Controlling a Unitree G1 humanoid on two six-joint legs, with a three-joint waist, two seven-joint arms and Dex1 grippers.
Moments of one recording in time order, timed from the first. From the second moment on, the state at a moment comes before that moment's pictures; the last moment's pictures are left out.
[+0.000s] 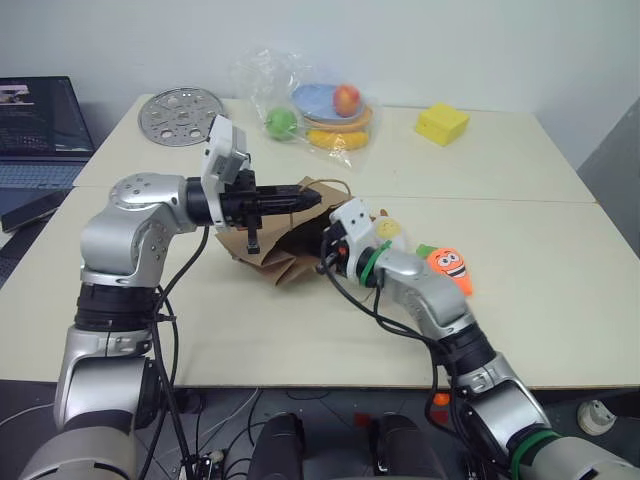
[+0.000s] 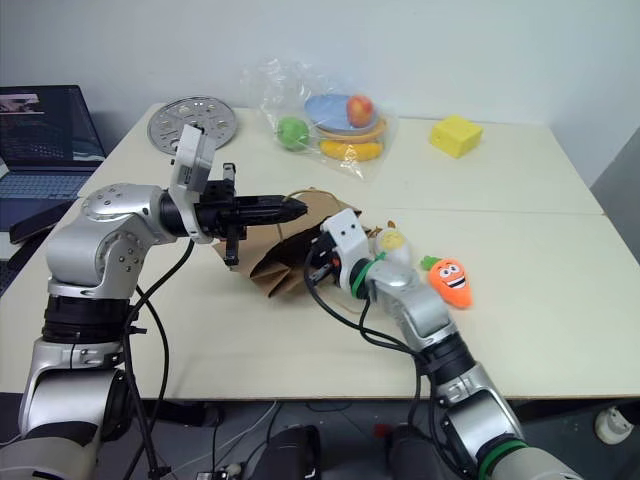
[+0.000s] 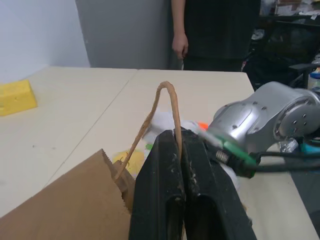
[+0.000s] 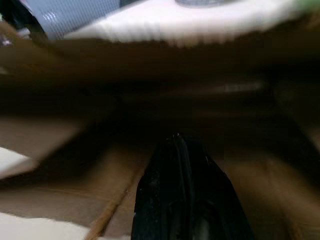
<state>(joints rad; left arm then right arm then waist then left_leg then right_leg) -0.77 0.65 0.05 0.07 -0.51 0.54 -1.26 -0.65 -0.05 0.32 0.17 0.25 0.55 0.41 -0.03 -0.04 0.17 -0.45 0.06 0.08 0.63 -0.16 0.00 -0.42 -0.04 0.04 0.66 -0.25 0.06</state>
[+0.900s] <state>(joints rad) -0.90 0.55 0.25 0.19 -0.53 0.33 -0.86 -0.61 -0.03 0.29 0.29 0.09 0.51 0.37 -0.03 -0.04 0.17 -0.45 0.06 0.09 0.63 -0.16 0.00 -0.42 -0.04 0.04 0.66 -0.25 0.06</state>
